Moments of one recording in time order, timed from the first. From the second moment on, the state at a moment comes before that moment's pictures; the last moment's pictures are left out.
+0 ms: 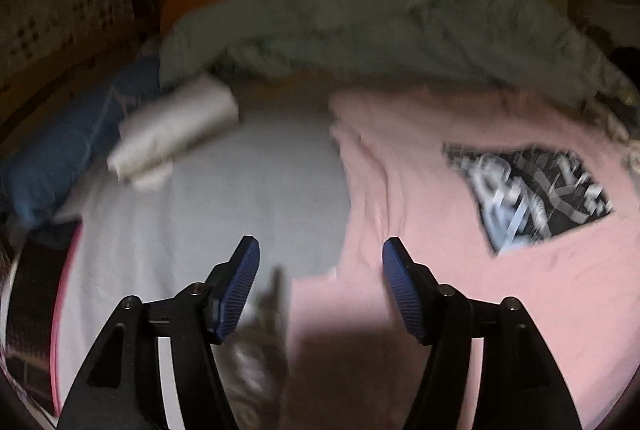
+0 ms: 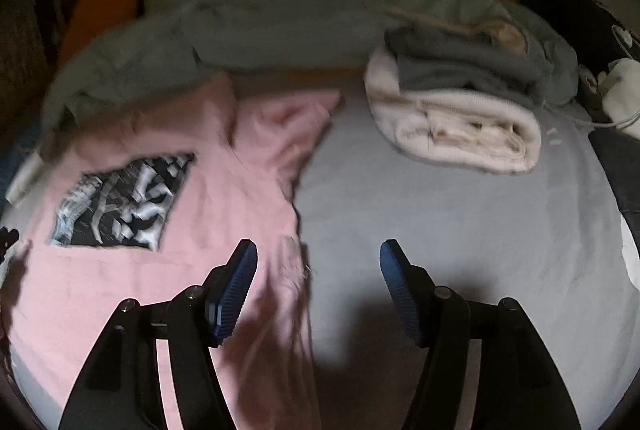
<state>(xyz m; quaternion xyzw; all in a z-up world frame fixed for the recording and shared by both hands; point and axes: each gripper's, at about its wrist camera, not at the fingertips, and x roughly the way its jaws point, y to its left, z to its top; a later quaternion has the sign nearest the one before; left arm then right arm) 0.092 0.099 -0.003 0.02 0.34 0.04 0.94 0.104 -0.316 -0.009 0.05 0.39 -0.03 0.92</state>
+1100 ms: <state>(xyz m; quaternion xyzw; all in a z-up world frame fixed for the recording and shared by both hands) 0.171 0.177 -0.038 -0.14 0.44 0.00 0.89 0.204 -0.334 -0.035 0.13 0.44 -0.04 0.89</state>
